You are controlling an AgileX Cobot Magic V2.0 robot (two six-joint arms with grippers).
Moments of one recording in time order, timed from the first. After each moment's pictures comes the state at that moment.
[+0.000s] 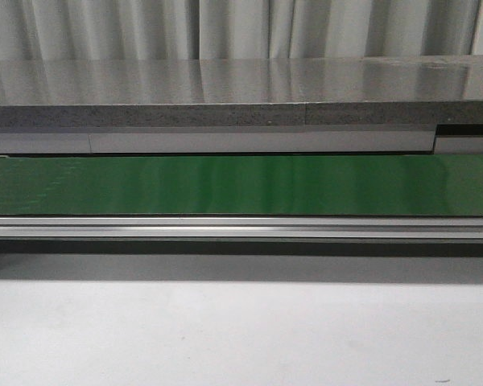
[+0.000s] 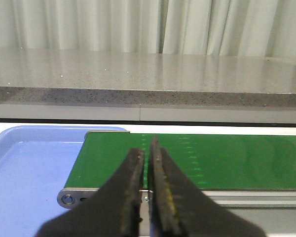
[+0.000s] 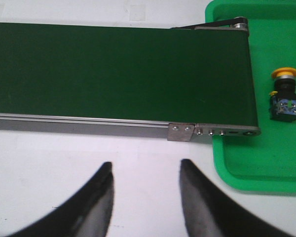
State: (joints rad) left arm -0.11 0.00 0.00 0.05 0.07 -0.04; right arm 0.05 0.73 -0.79 0.02 0.89 0.10
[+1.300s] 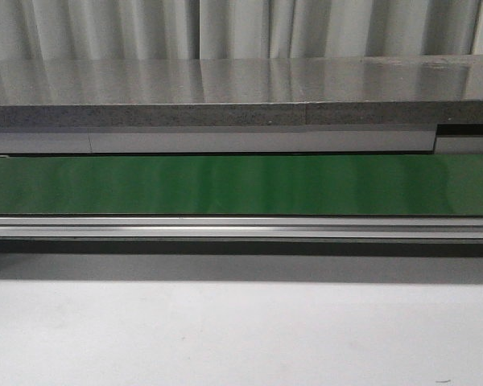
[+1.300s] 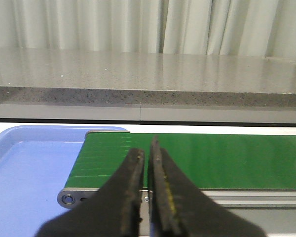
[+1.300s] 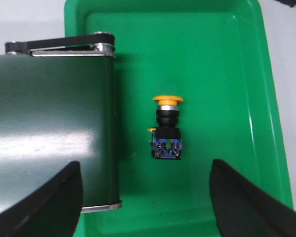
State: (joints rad) left arm -0.11 0.00 0.00 0.05 0.07 -0.04; right arm -0.42 1.44 -1.21 0.08 0.84 -0.31
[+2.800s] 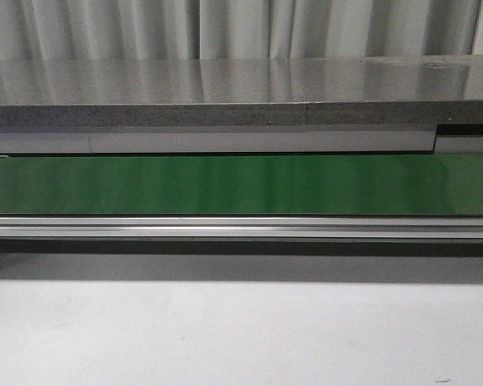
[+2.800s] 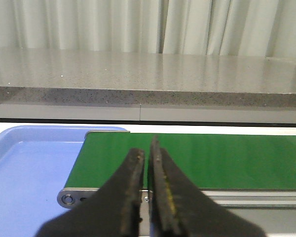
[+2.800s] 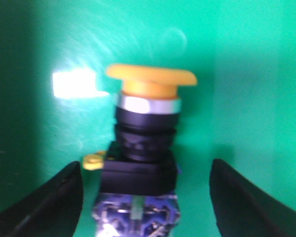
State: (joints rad) left arm -0.11 0.00 0.00 0.05 0.07 -0.04; right arm -0.56 1.94 -1.22 0.18 0.63 -0.56
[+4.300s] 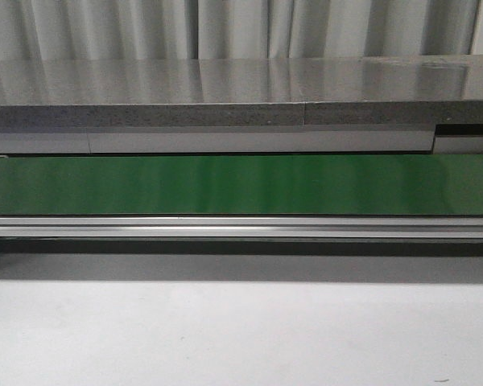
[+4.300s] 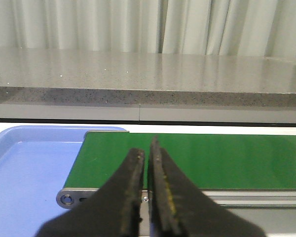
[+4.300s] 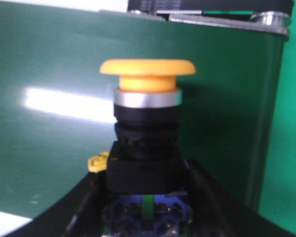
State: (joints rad) left arm -0.11 0.00 0.00 0.05 0.07 -0.04; right arm -0.31 1.58 -1.10 0.38 0.77 -0.56
